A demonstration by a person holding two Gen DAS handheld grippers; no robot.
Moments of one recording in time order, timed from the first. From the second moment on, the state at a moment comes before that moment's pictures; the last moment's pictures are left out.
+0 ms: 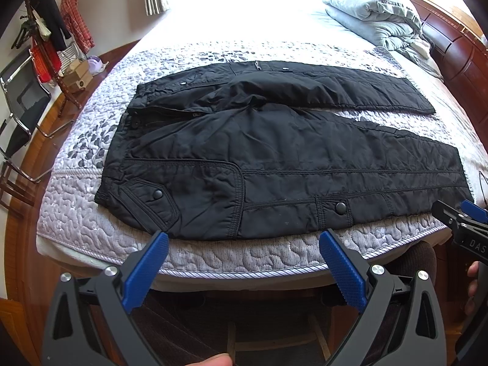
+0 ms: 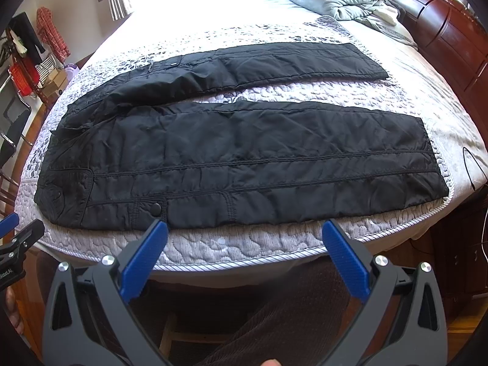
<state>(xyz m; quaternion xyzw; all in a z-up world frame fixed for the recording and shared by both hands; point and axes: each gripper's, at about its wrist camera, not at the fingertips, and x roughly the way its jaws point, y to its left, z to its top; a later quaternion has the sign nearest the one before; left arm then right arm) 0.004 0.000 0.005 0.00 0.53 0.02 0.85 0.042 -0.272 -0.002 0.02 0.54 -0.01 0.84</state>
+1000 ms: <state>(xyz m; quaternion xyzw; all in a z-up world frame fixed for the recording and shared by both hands) 0.011 -0.002 0.001 0.00 0.53 0.02 0.85 0.048 -0.275 -0.012 0.02 0.55 -0.02 0.84</state>
